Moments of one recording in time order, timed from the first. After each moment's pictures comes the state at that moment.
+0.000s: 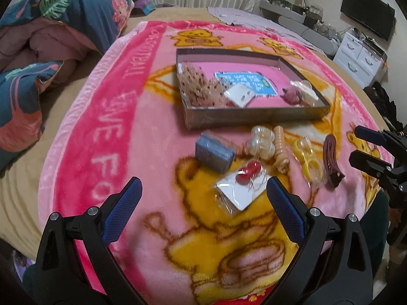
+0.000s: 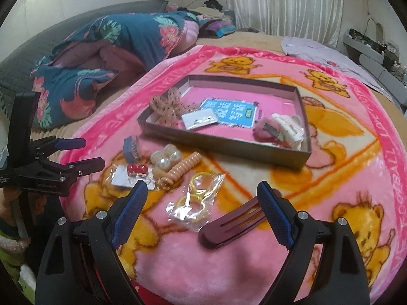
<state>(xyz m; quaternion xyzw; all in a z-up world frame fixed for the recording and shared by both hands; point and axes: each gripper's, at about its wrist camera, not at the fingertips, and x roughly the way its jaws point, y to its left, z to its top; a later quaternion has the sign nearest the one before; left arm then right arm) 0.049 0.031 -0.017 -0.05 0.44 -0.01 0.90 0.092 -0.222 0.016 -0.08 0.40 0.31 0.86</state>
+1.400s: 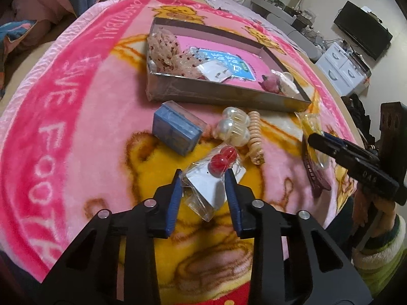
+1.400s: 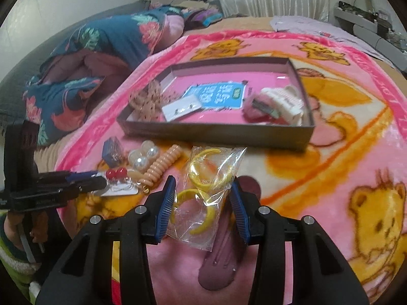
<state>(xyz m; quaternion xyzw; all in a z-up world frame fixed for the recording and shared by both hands) 0.061 0.023 -0.043 -0.15 0.47 -0.08 0.87 0.128 -0.247 -0.012 -0.01 0.42 0.30 0.86</state>
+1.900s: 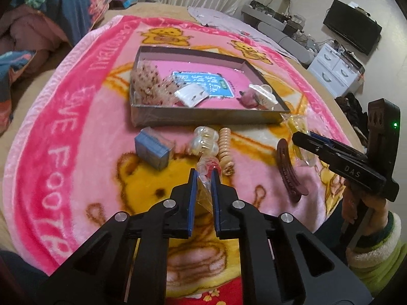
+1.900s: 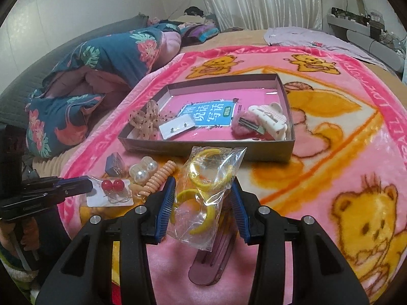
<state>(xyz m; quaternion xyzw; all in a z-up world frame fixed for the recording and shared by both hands) 0.050 -0.005 -0.003 -0.12 0.43 -0.08 0.89 0.124 -0.267 0.004 0.01 0.39 0.30 0.87</state>
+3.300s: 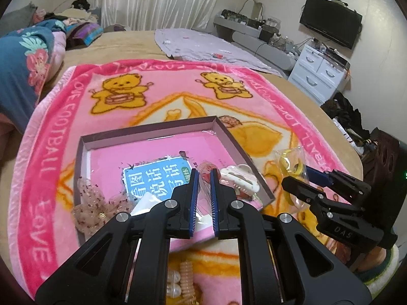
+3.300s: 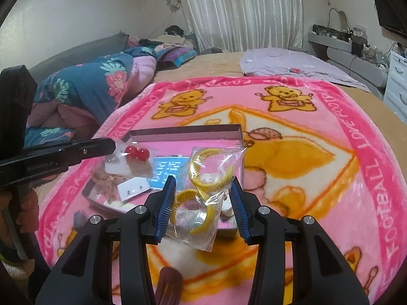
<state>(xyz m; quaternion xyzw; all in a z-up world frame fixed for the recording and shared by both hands) 0.211 -0.058 0.054 -0.06 0.39 -0.14 0.91 0.216 -0.285 0.042 0.00 0.36 0.23 0.91</state>
